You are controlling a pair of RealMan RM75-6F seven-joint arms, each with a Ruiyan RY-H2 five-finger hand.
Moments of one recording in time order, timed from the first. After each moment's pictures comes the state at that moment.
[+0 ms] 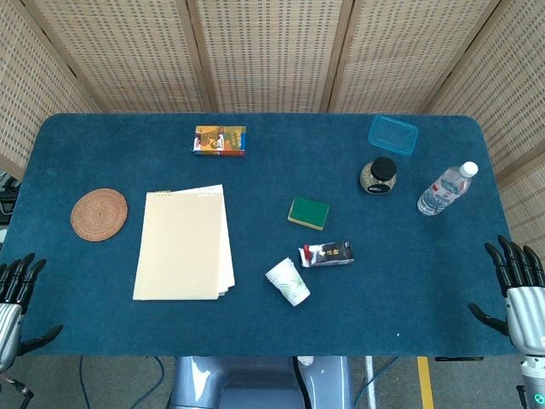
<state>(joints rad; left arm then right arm) 0.05 -1.03 0.04 -1.86 1.64 1.61 0.20 0.03 -1.12 0.08 -1.56 -1.60 1.63 0.05</state>
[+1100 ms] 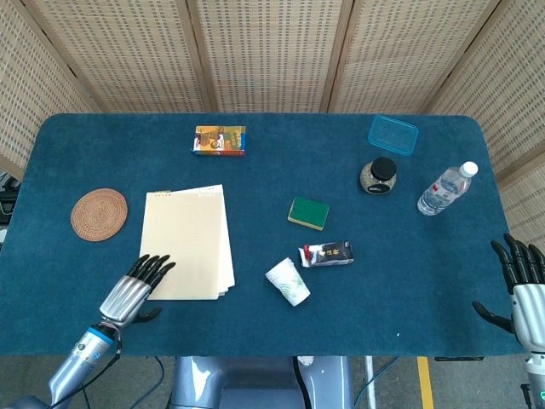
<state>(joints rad) -0.29 -1.54 0.04 -1.27 1.69 1.19 0.00 0.03 -1.10 0.08 -1.55 -1.57 1.61 0.10</state>
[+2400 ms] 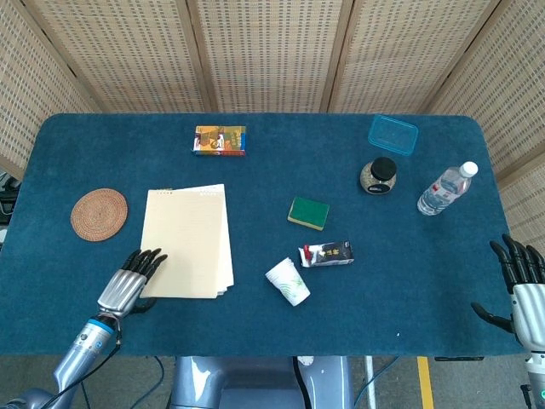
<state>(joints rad) -0.33 -1.59 0.03 -1.19 1.56 1.15 0.01 0.04 -1.09 0.08 -1.56 -1.56 1.59 0.13</state>
